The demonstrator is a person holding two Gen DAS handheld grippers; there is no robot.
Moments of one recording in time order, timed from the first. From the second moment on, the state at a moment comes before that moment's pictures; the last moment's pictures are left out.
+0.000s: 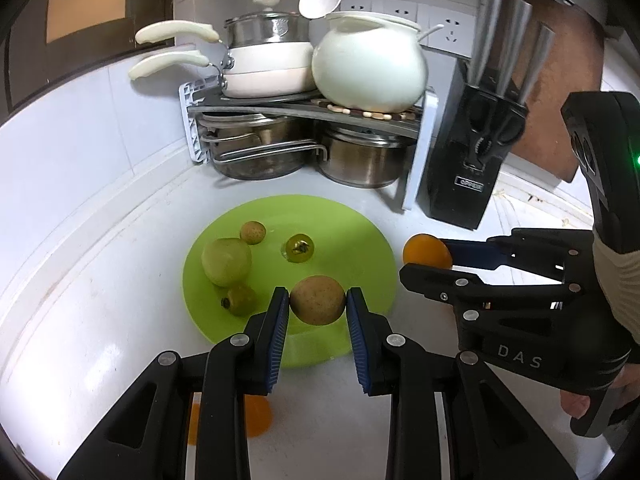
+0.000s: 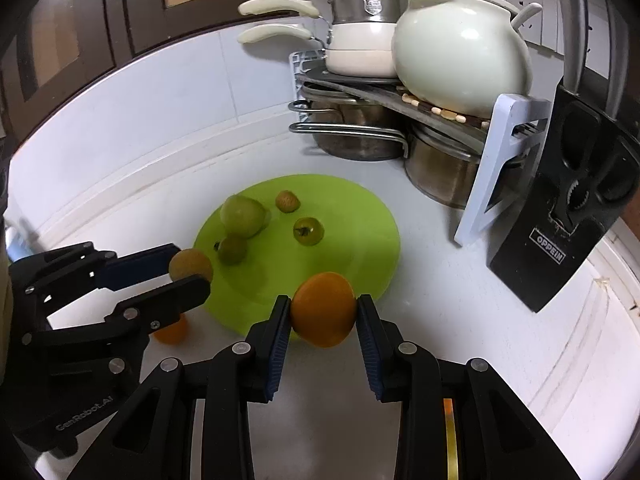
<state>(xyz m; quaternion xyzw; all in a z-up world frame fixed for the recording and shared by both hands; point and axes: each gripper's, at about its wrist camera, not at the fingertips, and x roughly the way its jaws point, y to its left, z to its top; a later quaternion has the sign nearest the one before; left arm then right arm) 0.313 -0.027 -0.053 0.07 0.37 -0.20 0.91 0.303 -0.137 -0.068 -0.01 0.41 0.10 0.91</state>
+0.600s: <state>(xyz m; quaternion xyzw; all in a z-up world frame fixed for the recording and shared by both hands) 0.376 -0.027 -0.078 0.06 0.44 -0.17 0.88 0.361 -0.131 -0.093 0.01 0.45 0.09 0.89</state>
